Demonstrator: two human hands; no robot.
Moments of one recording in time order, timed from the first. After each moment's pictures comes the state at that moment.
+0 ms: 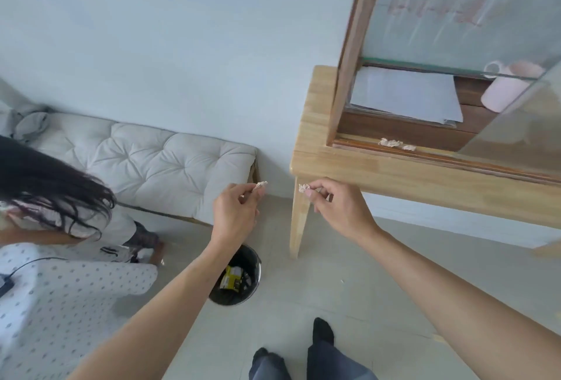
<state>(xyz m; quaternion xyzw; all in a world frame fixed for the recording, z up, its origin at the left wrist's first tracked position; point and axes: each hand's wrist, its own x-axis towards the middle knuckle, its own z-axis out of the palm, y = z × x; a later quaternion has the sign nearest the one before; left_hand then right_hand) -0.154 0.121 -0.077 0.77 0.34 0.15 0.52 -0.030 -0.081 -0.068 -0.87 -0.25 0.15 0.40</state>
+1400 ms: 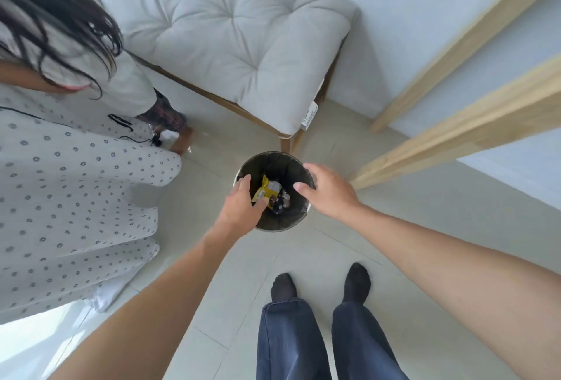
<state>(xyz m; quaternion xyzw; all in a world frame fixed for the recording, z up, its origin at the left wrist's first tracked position) -0.296 0.245 -0.488 0.78 0.46 -0.19 0.38 -0.118 0.112 -0.463 -0.85 -0.32 0.39 0.14</state>
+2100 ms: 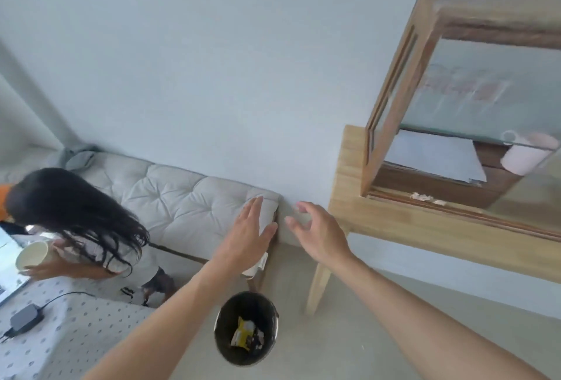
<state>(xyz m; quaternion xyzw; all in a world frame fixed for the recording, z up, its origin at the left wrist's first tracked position) -0.181 0.206 -0.048 0.92 0.22 0.05 0.32 -0.076 0.040 -0.035 -0.88 -0.26 0.16 0.36</state>
